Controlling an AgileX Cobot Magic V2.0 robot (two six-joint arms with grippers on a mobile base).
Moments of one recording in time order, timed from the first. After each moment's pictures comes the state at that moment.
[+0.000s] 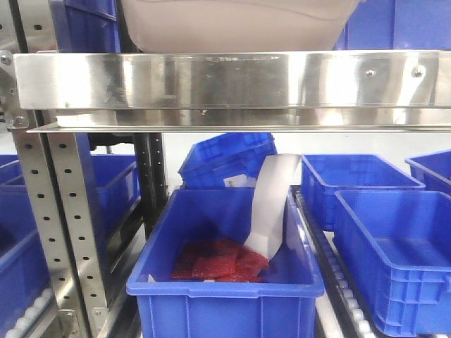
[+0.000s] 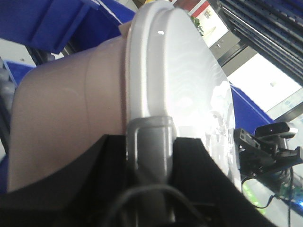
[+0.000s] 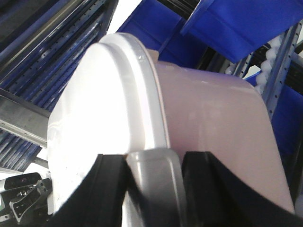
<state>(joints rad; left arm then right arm) -0.05 1.85 -1.75 -1.51 0.86 0.87 -0.15 1.88 -1.55 1.77 0.94 -0.84</state>
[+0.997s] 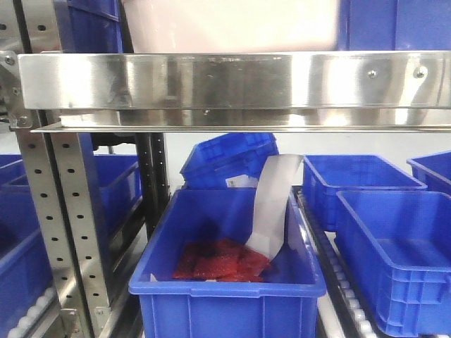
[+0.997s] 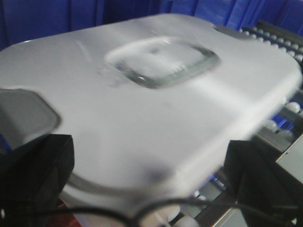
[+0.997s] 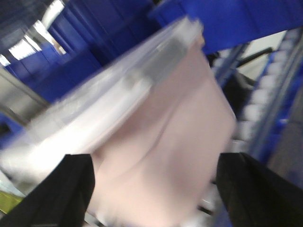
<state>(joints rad) -0.08 1.85 -1.89 -1.08 0.86 0.93 -0.22 1.87 -1.62 1.46 0.93 -0.99</state>
